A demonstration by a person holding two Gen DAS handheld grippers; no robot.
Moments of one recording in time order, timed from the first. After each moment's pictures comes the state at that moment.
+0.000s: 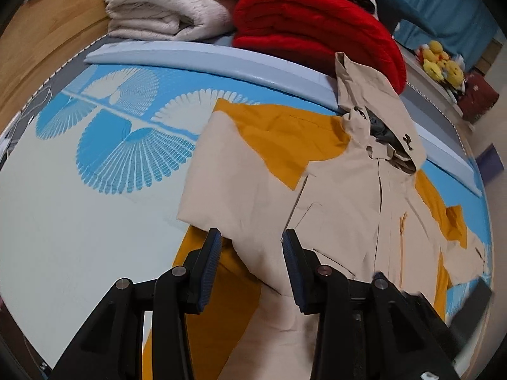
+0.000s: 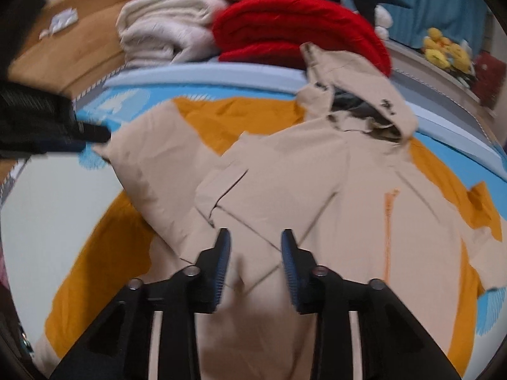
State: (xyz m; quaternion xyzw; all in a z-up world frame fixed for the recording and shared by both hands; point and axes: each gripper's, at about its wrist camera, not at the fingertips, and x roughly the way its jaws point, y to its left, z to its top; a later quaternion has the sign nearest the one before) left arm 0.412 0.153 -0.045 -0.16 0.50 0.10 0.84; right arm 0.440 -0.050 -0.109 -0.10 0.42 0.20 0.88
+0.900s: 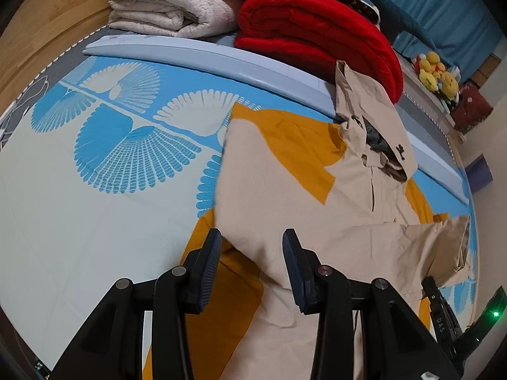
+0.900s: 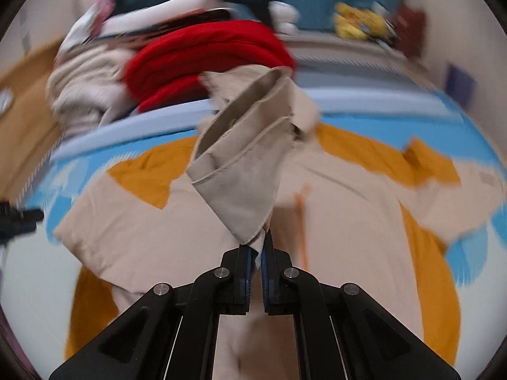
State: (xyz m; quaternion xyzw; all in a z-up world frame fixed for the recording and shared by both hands) left arm 0.408 0.175 -0.037 -0.19 0.50 0.08 0.84; right arm 0.454 -0.164 -0.073 0.04 0.40 0.05 0.91
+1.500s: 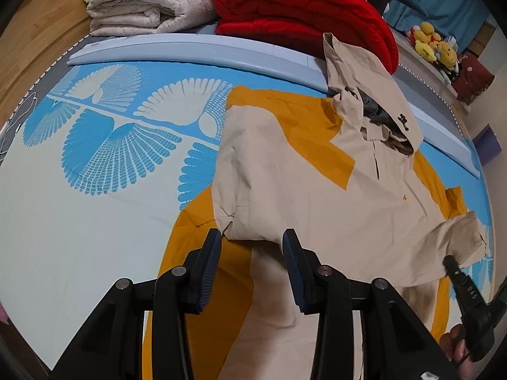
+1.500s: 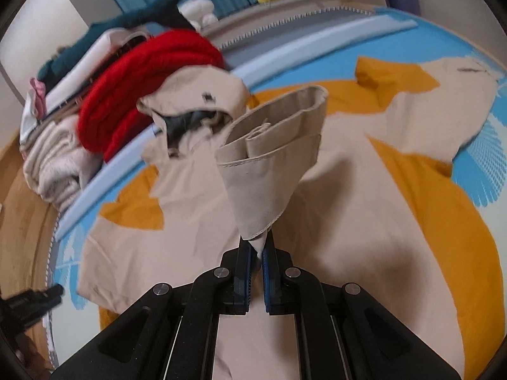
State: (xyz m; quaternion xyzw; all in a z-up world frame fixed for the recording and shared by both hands) left arm 0.423 0.142 -0.059 -0.14 0.53 0.07 0.83; right arm 0.467 -0.246 -0.112 0.22 0.41 0.00 0.88
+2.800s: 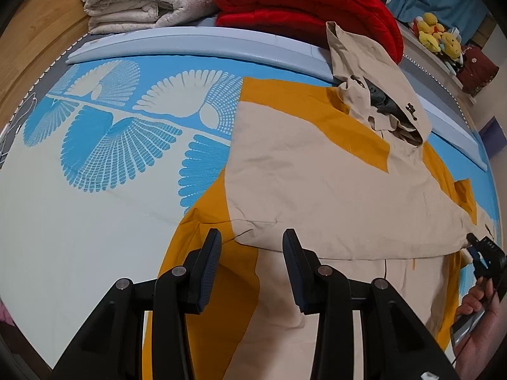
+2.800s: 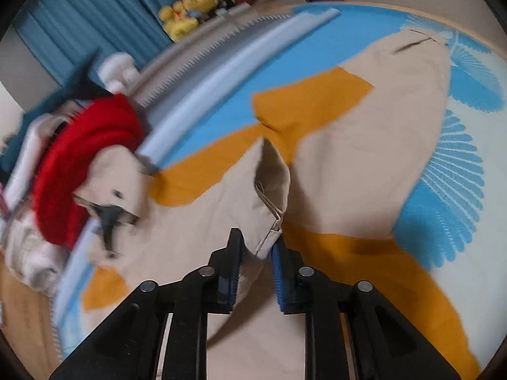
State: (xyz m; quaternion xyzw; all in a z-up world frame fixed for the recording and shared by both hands) left arm 0.427 0.136 -0.073 -0.13 0.54 0.08 0.83; right arm 0.517 -0.374 -0.133 0.31 0.39 -0.14 0.85
